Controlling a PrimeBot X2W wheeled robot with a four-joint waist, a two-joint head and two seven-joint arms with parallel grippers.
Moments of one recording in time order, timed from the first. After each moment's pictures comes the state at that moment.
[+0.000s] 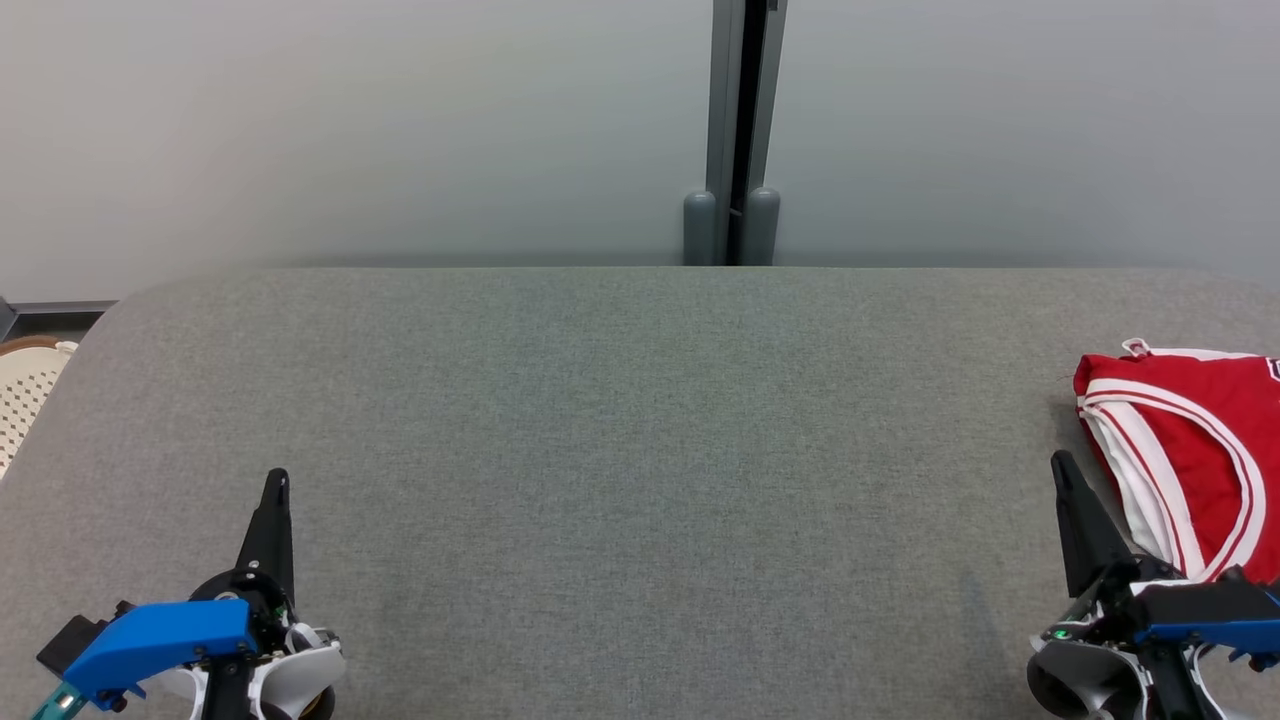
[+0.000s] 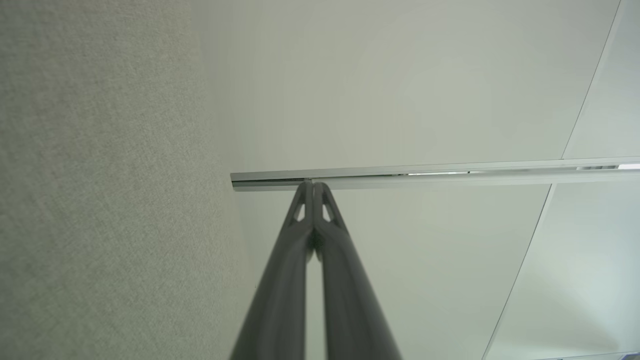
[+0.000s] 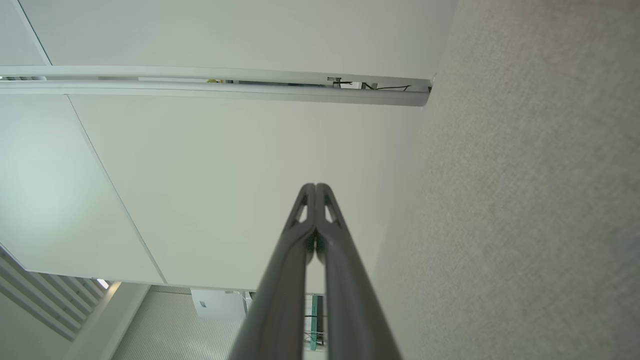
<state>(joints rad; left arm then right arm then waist) -0.10 0.05 0.11 0.25 -1.58 -0.12 0.11 -0.12 -0.05 -0.11 0.25 1.58 0.13 0.11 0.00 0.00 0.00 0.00</state>
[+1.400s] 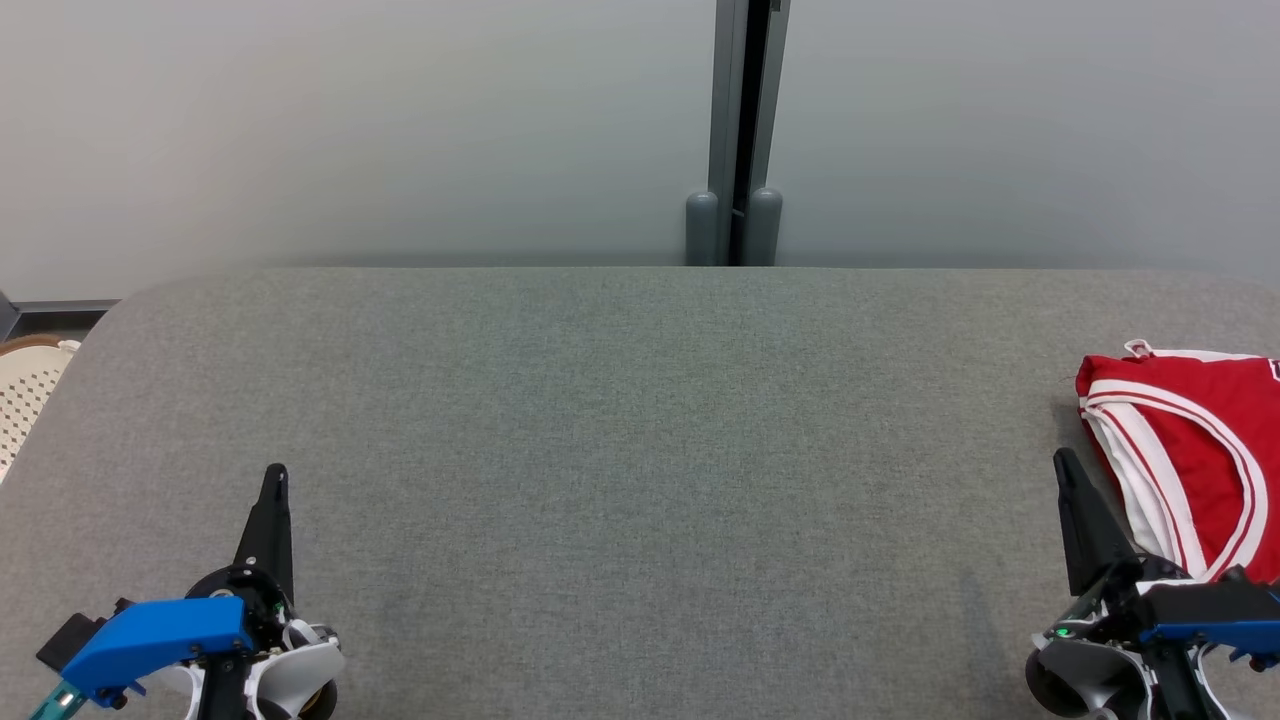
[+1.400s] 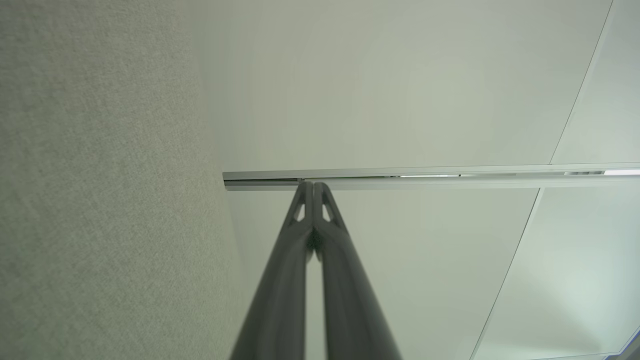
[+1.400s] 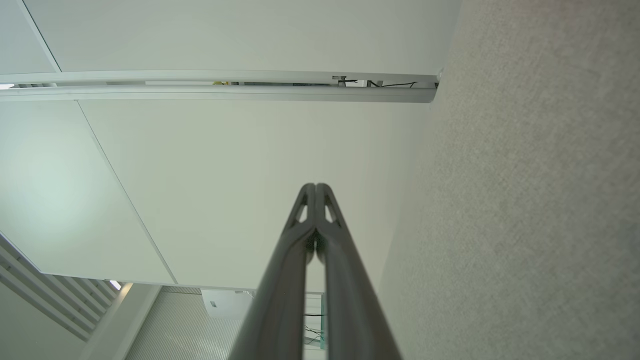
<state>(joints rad) -0.10 0.05 0.11 0.25 -1.61 -0.13 0.11 -0.11 -0.05 -0.11 0.24 1.61 0.13 0.11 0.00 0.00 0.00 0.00</state>
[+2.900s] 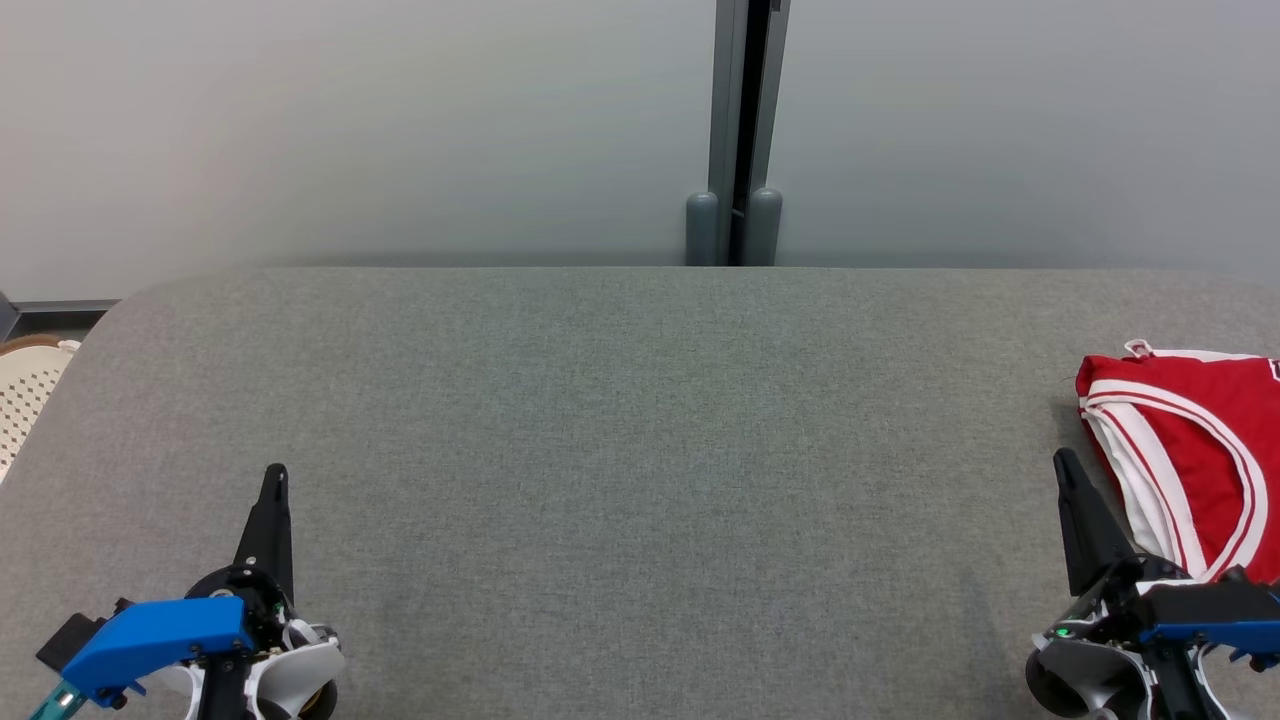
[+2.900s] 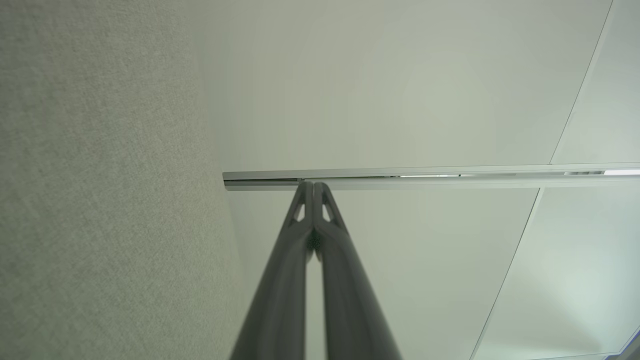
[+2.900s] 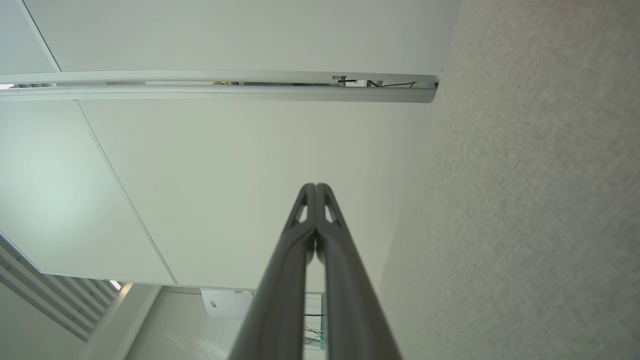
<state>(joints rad) -0.10 0.05 0.11 0.25 -1.61 -0.13 0.11 -0.11 -0.05 -0.11 0.24 1.61 0.13 0.11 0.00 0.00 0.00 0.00</state>
